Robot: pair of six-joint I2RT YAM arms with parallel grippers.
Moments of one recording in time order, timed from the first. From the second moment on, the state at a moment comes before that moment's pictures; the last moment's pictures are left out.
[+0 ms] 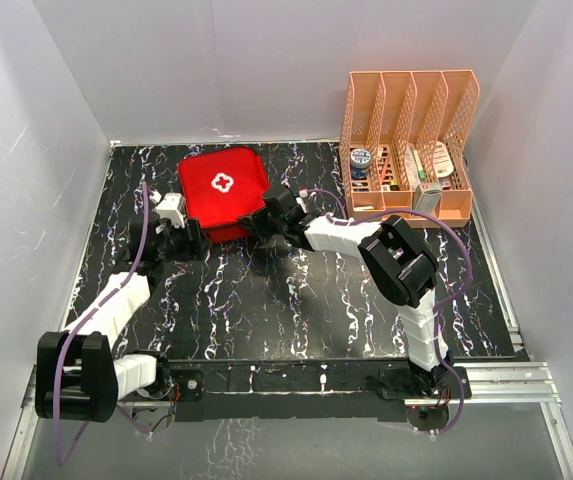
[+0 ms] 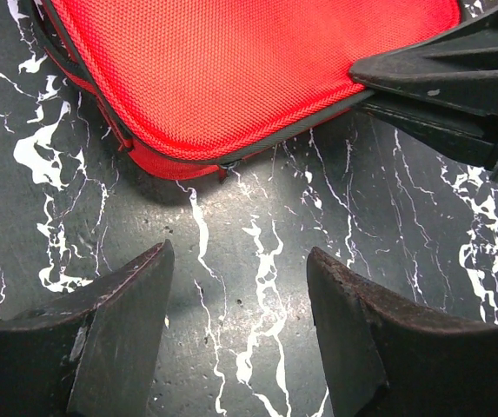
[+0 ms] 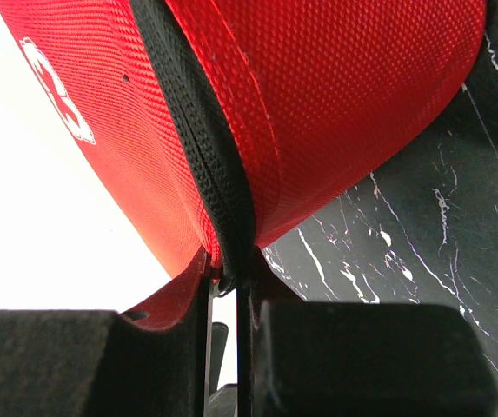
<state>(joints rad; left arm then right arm) -0.07 1.15 0.58 0.00 0.31 -0.11 0.74 2.09 1.41 0.07 0.01 1.66</state>
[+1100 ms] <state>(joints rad) -0.12 1.39 0.60 0.22 0.21 -0.19 0.71 2.09 1.41 0.07 -0.03 1.65</state>
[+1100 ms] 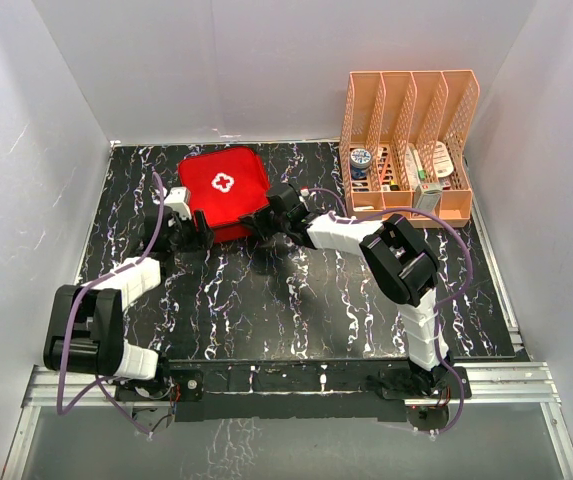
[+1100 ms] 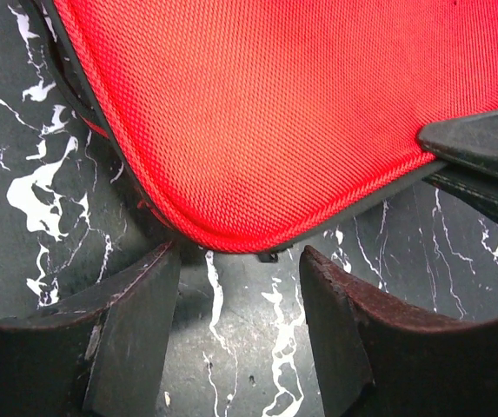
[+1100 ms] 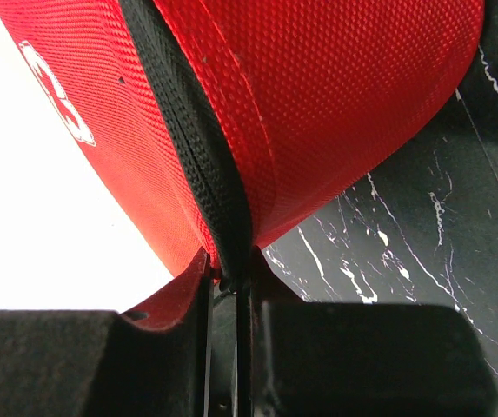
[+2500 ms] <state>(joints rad) -0.13 1.43 0.60 0.27 0.21 -0.25 0.71 2.09 1.38 0.13 -0.05 1.65</state>
